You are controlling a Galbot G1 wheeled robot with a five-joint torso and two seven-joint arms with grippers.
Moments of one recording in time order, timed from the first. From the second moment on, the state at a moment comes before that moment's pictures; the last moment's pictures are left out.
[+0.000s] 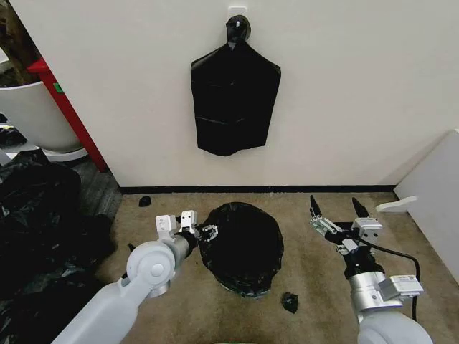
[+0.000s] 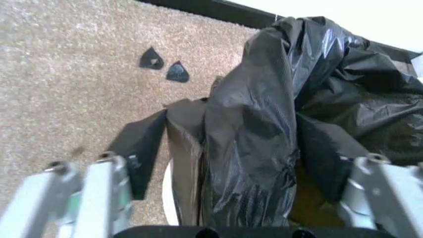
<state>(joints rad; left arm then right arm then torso) 1.04 -0.99 -0.09 -2.06 -1.25 0.58 -0.61 -1.65 1.19 0.52 2.35 0.34 0.02 0.22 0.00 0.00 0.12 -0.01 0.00</state>
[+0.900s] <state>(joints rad) 1.23 -0.90 -0.26 -2.11 -0.82 0.12 -0.11 -1.64 1.21 0.49 2.35 0.35 -0.02 0.25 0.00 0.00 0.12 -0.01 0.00</state>
